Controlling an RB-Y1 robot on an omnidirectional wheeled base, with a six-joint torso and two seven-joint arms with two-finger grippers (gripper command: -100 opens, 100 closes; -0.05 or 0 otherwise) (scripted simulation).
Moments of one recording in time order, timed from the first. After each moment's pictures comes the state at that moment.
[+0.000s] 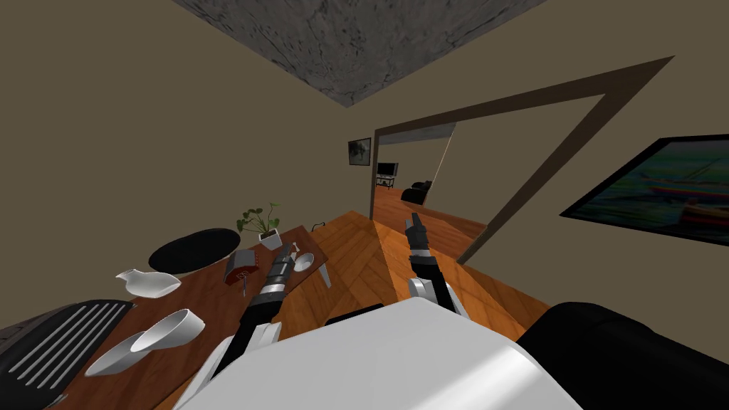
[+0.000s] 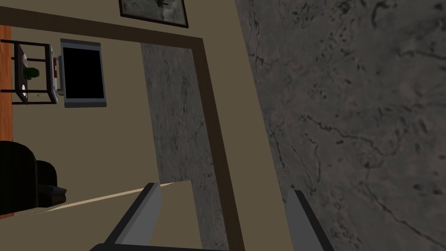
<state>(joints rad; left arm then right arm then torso) 0.43 0.18 -0.01 -1.88 -0.06 -0.31 0.05 0.52 0.03 -0.04 -2.22 -0.01 -0.43 0.11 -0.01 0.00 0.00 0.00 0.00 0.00</state>
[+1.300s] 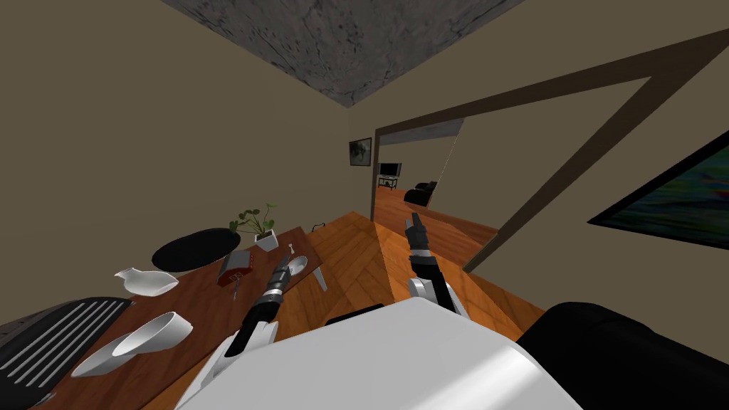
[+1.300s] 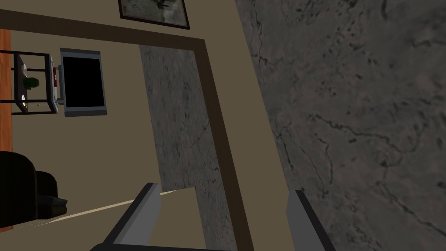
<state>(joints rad) 0.30 0.23 0.06 -1.54 0.00 -0.19 0.10 0.52 0.03 -0.04 -2.22 -0.01 -0.43 0.11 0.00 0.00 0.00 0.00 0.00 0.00</state>
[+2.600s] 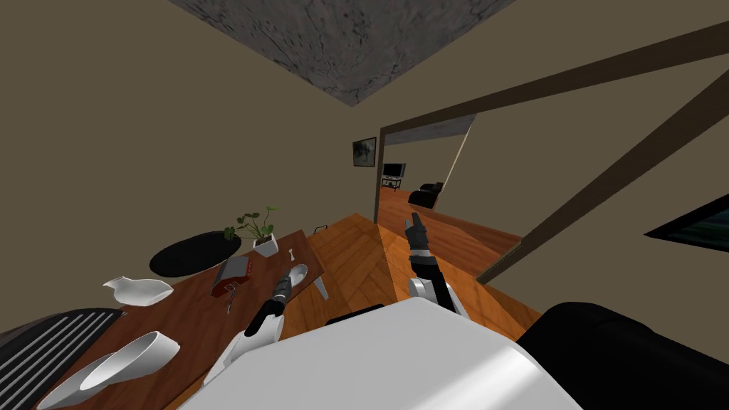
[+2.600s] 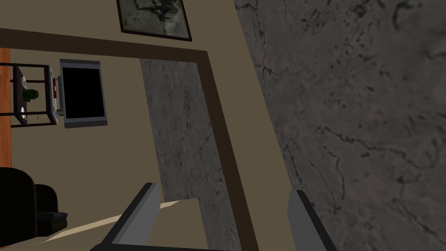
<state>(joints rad) 0.14 0.20 0.12 -1.21 0.05 0.04 0.10 0.52 0.03 -0.04 -2.22 -0.01 -0.43 0.11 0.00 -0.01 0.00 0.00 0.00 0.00</state>
